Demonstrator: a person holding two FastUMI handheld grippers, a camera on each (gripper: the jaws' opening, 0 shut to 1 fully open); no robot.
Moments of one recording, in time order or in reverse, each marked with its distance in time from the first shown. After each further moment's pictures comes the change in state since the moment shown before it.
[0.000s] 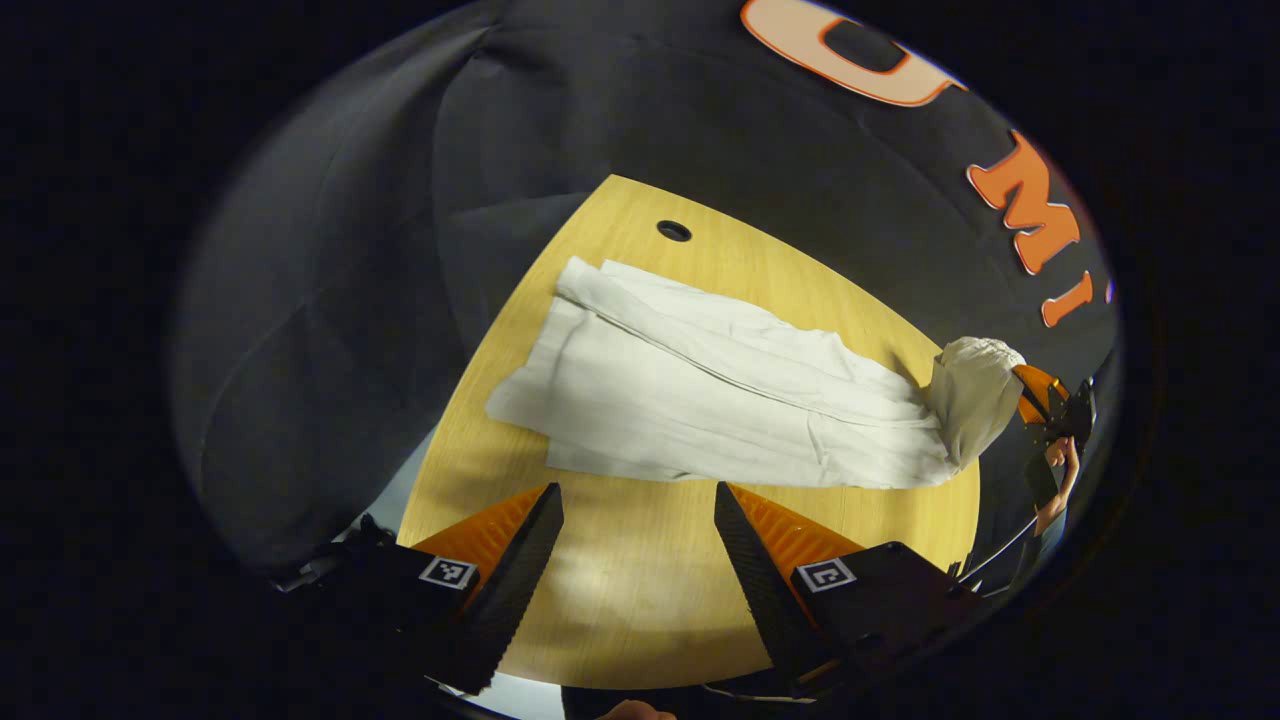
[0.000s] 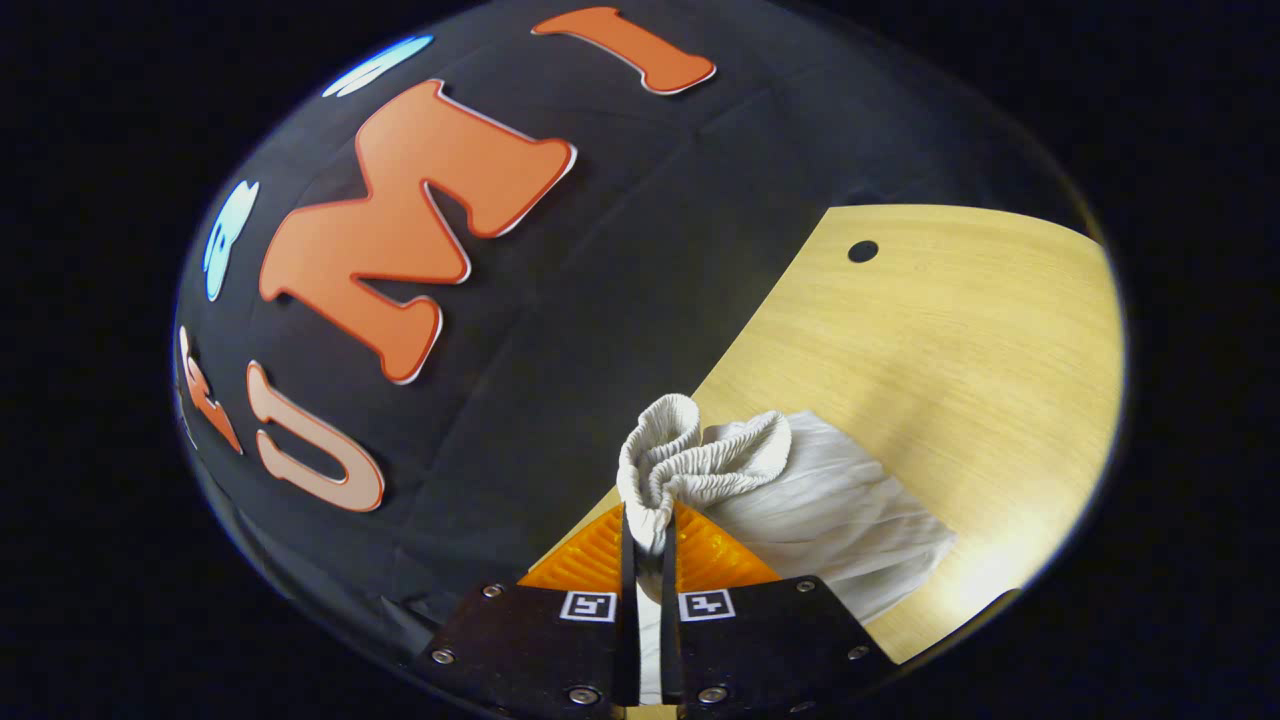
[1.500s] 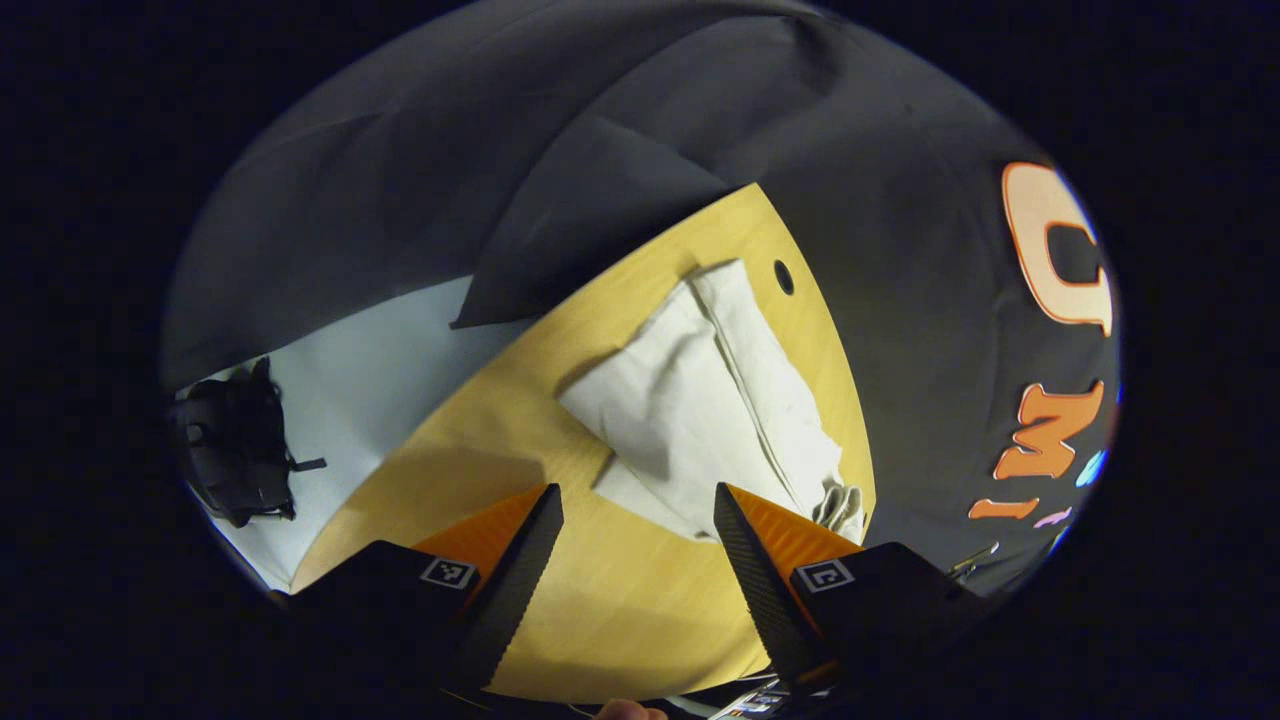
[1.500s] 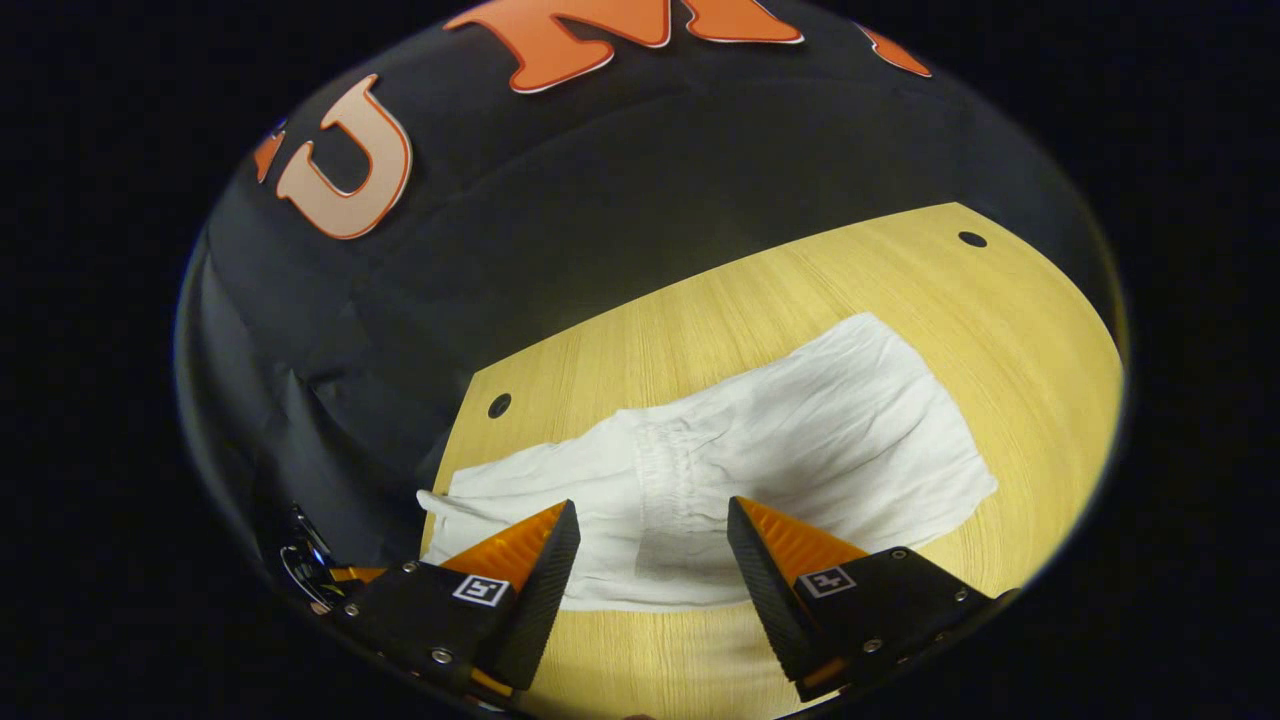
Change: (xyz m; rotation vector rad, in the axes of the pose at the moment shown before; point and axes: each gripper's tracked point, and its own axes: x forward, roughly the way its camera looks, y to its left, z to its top) left arm 0.043 0.039 0.013 -0.567 0.044 -0.183; right arm -0.043 -0.031 0.049 -0.484 0.304 -0.039
